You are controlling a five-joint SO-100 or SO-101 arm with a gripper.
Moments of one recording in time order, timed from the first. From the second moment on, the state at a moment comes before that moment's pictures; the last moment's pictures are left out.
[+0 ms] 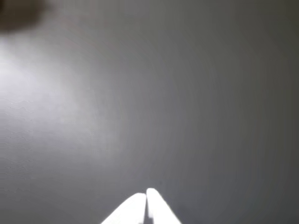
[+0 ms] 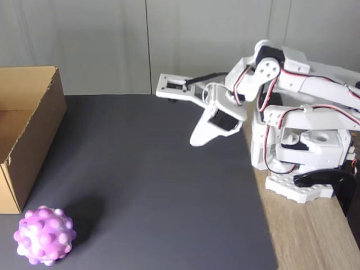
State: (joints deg) arm 15.6 179.2 167.9 61.9 184.6
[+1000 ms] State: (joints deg) arm -11.6 125.5 109.2 49.8 181.4
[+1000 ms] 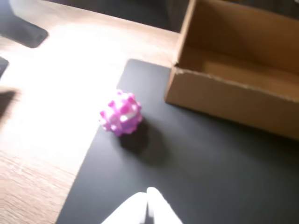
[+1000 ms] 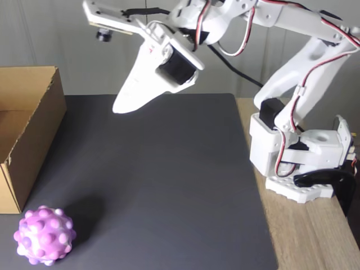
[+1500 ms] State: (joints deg) arm -13.4 106.3 100.5 39.9 180.5
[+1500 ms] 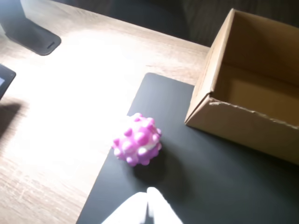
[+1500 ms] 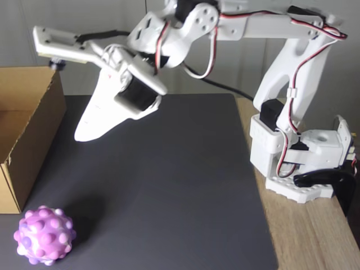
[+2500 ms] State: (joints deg) arm -10.5 86.7 100.4 25.0 181.4
